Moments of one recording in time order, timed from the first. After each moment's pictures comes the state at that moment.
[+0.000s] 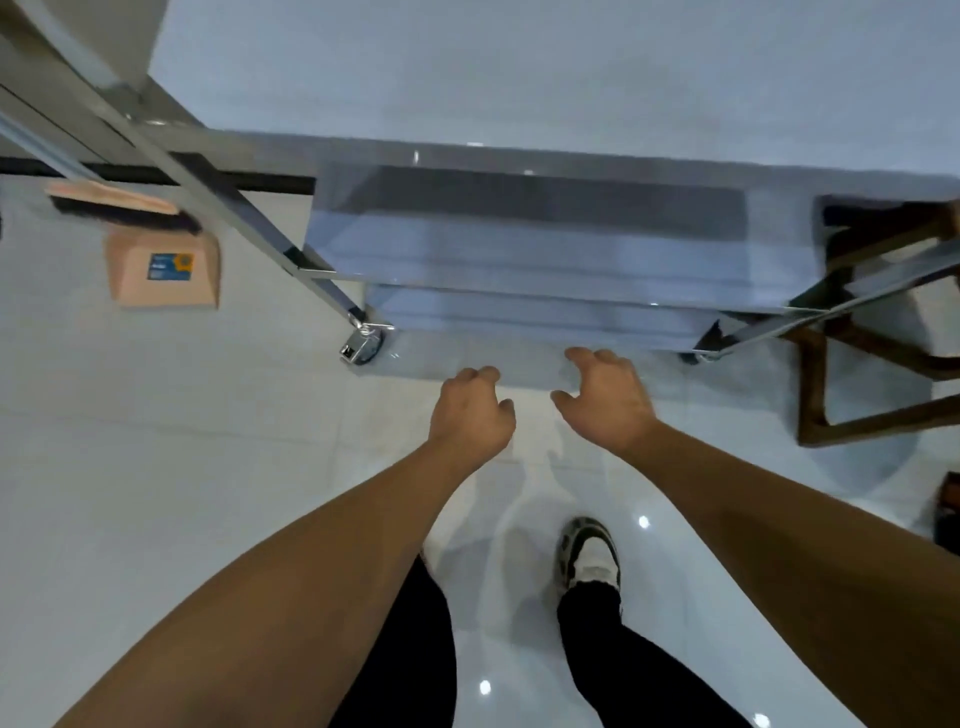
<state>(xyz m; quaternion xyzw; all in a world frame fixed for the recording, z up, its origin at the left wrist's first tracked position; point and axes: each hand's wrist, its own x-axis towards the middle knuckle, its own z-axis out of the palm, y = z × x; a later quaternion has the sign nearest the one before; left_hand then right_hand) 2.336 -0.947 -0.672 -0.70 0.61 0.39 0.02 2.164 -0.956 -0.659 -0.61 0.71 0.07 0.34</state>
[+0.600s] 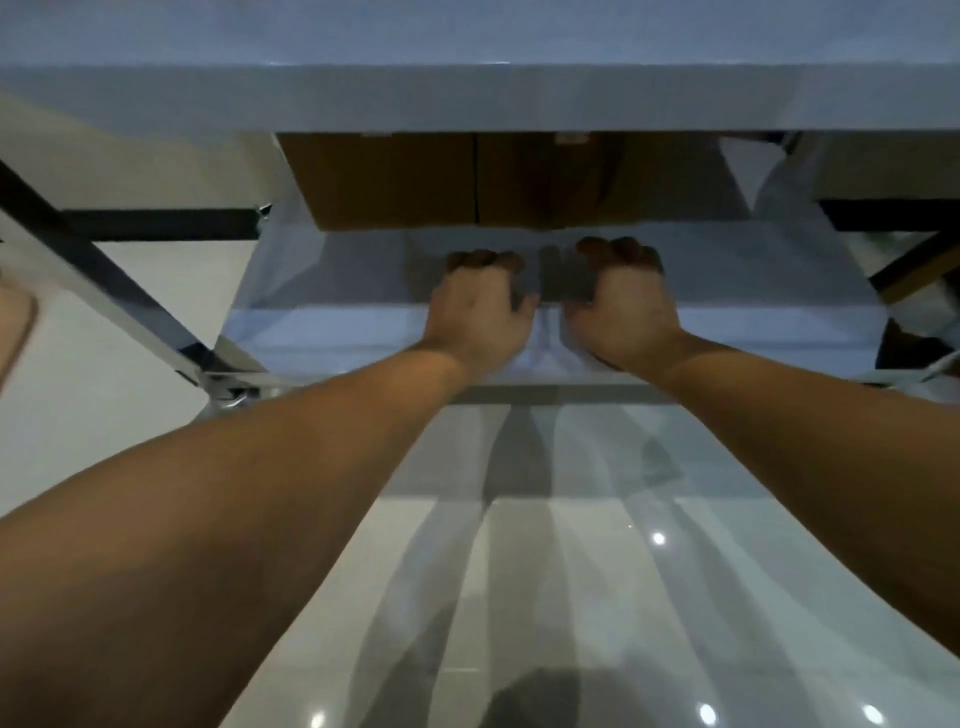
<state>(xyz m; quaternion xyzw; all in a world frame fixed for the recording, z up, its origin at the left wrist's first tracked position) 2.310 -1.147 -0.987 -0.58 0.77 0.17 -0.19 2.141 -1.138 -0.995 -0.67 0.73 -0.13 0.07</state>
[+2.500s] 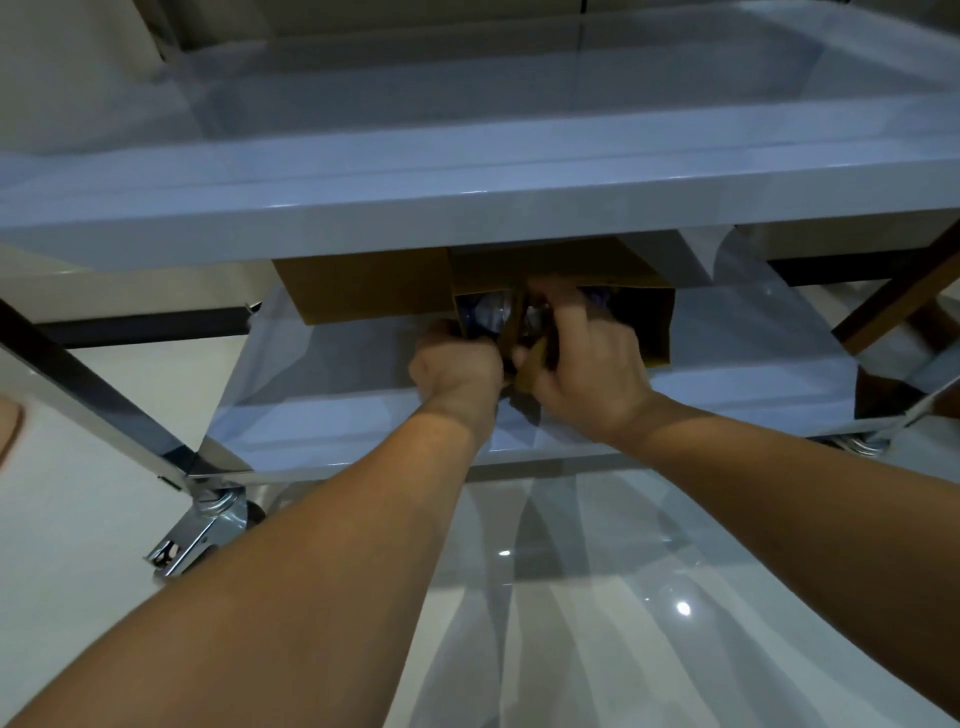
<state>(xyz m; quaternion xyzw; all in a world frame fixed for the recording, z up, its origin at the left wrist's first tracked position) 2.279 -1.162 -0.967 -0.69 0.39 0.43 -0.44 2.154 -1.123 -0.978 -0.74 0.54 -0.39 -0.06</state>
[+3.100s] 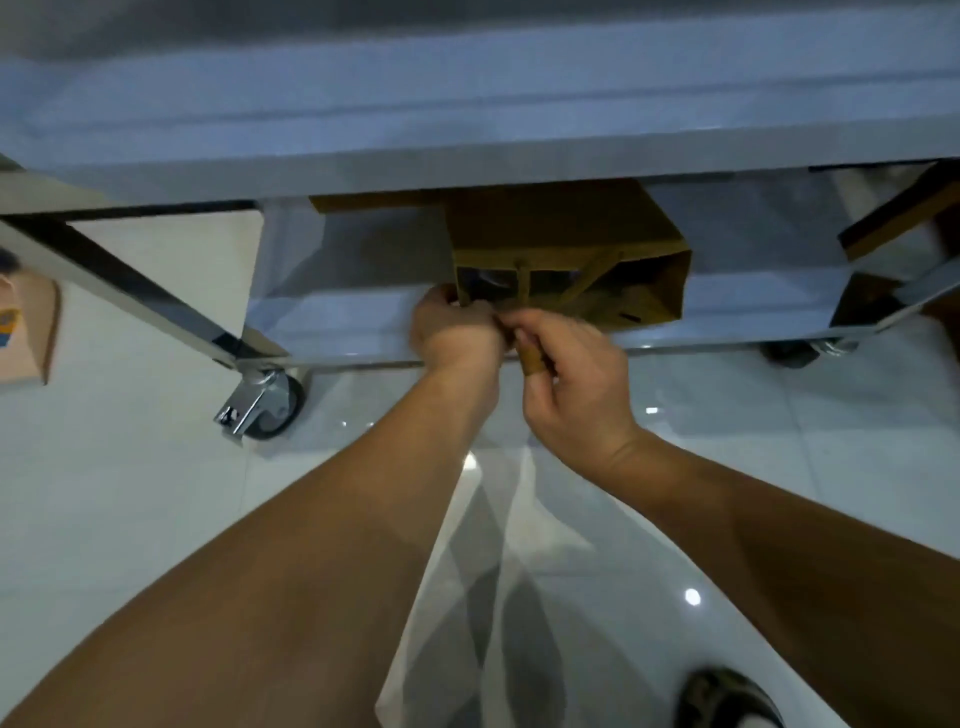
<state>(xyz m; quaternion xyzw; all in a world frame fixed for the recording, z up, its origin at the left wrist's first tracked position) 2.296 -1.090 -0.933 -0.71 0.23 0.51 -0.43 2.204 -1.022 -0.957 -0.71 0.56 -0.41 0.11</state>
